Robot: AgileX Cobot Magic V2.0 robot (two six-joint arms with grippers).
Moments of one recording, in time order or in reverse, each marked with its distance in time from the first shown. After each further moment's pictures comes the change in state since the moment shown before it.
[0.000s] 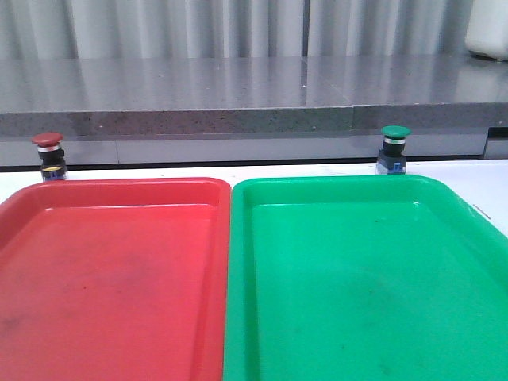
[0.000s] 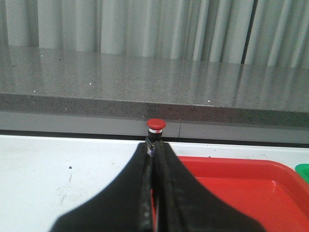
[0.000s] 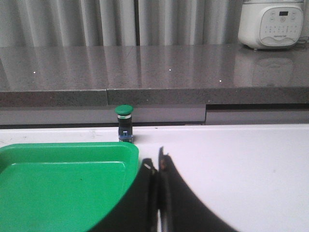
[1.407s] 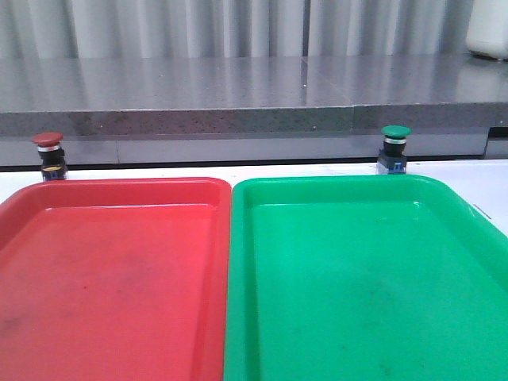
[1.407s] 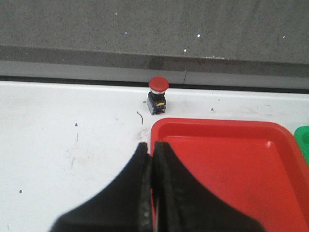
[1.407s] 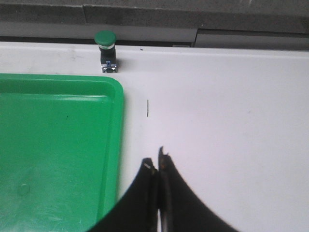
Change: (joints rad) left arm 0.000 0.709 -0.739 0.000 0.554 0.000; right arm 0.000 0.630 -0.701 -0.008 0.635 -0.060
